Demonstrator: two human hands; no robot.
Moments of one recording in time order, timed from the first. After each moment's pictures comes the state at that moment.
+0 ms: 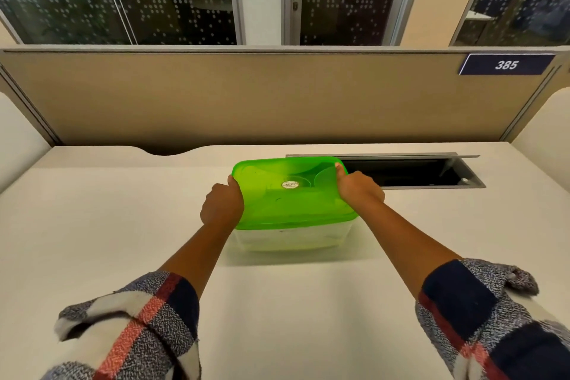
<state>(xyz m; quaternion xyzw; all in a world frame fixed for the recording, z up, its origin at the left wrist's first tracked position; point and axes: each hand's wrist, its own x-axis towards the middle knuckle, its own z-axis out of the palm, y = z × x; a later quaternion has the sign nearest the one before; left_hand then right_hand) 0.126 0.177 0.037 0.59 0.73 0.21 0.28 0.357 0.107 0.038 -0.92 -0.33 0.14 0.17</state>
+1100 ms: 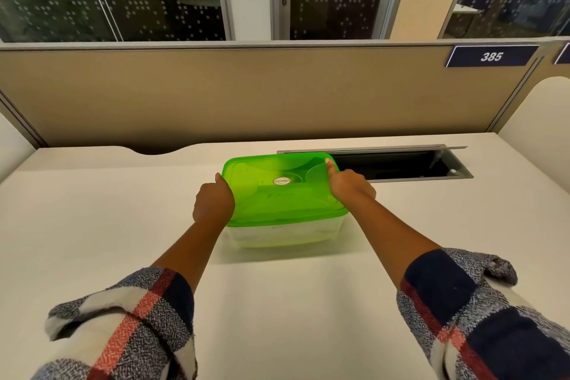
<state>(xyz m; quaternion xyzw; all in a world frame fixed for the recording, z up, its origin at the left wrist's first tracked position) 0.127 0.180 0.031 0.58 0.72 0.23 0.31 0.353 0.096 0.040 -0.91 -0.33 0.15 0.18</state>
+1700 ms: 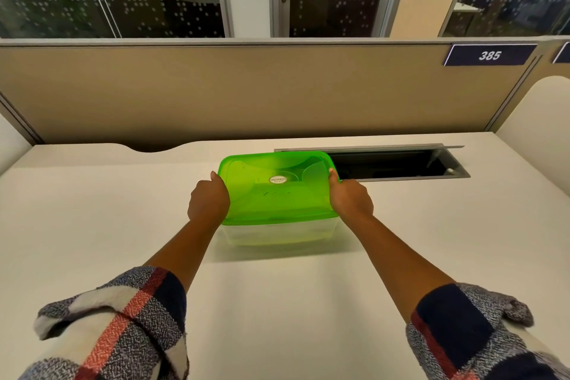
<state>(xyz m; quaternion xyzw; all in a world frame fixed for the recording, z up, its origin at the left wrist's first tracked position) 0.128 0.179 0.030 0.58 0.73 0.24 0.29 0.347 0.074 0.020 -0.90 -0.29 0.14 0.28</state>
